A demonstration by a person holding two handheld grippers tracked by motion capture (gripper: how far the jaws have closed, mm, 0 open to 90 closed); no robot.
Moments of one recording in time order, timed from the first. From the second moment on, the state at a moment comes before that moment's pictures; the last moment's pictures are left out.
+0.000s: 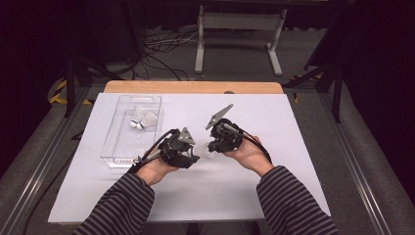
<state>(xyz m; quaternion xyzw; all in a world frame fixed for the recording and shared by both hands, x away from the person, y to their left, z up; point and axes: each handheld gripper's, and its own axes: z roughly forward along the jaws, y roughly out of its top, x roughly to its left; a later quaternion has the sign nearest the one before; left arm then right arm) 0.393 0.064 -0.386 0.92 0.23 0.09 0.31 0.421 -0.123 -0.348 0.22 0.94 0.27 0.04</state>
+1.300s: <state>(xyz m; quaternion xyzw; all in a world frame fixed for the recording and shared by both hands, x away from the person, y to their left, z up) 0.389 0.062 -0.385 0.93 0.21 0.11 0.29 0.423 -0.133 -0.349 0.23 0.93 0.28 0.08</state>
